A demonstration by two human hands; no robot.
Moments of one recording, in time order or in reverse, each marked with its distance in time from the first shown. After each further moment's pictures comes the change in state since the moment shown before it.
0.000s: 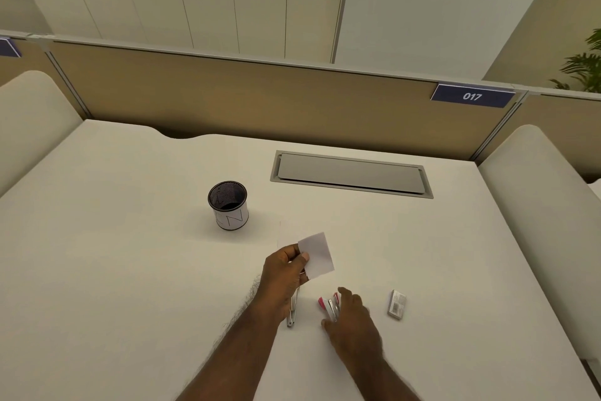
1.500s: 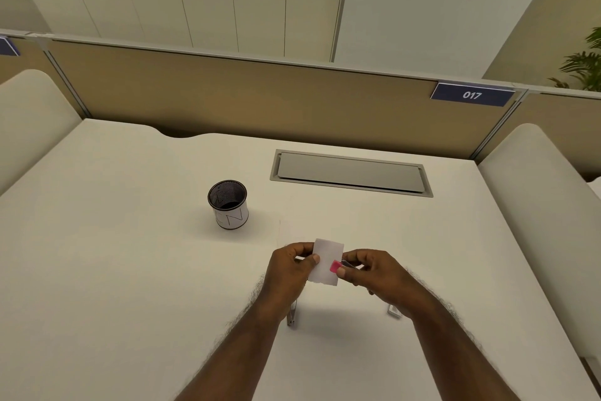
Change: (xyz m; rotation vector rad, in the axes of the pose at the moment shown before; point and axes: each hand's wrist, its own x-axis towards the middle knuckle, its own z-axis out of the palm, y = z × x) left_hand -0.003 0.006 0.002 0.364 -0.021 0.177; right_hand 0.023 -0.025 -0.130 0.644 -0.290 -0.201
